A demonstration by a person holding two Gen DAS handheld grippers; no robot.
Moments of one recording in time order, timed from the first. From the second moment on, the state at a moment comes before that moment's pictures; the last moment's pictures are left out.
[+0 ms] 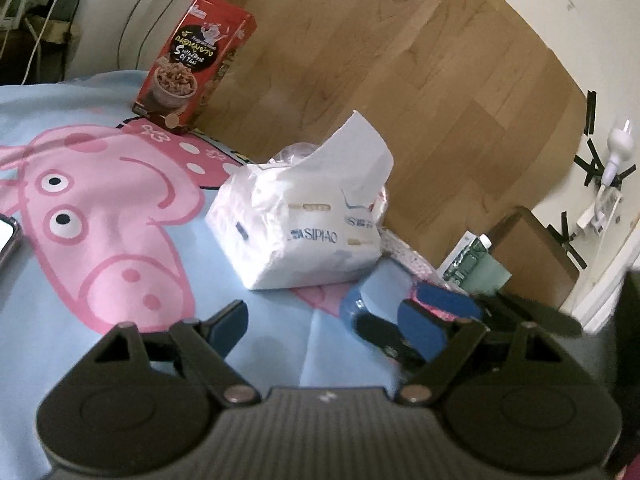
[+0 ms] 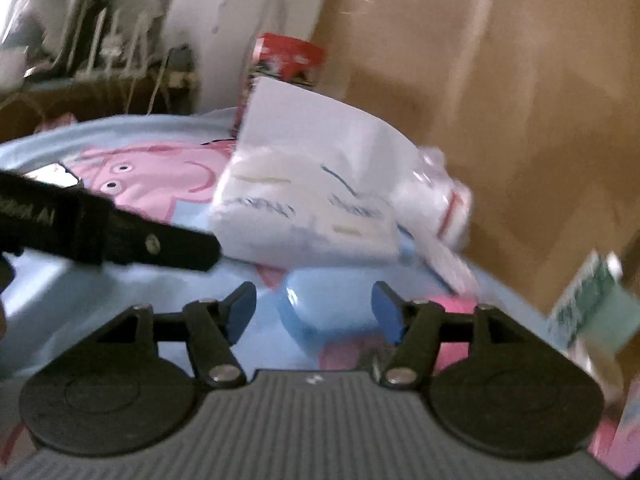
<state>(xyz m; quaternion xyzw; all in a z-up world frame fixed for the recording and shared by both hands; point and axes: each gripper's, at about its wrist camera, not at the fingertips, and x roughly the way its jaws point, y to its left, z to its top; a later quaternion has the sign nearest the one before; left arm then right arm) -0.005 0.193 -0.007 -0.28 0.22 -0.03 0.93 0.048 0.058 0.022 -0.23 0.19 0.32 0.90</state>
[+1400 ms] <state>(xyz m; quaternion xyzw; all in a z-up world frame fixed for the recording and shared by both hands) -0.005 0.190 -0.006 -0.28 0.21 -0.02 0.94 0.111 0.033 0.011 0.05 0.35 0.19 0.91</state>
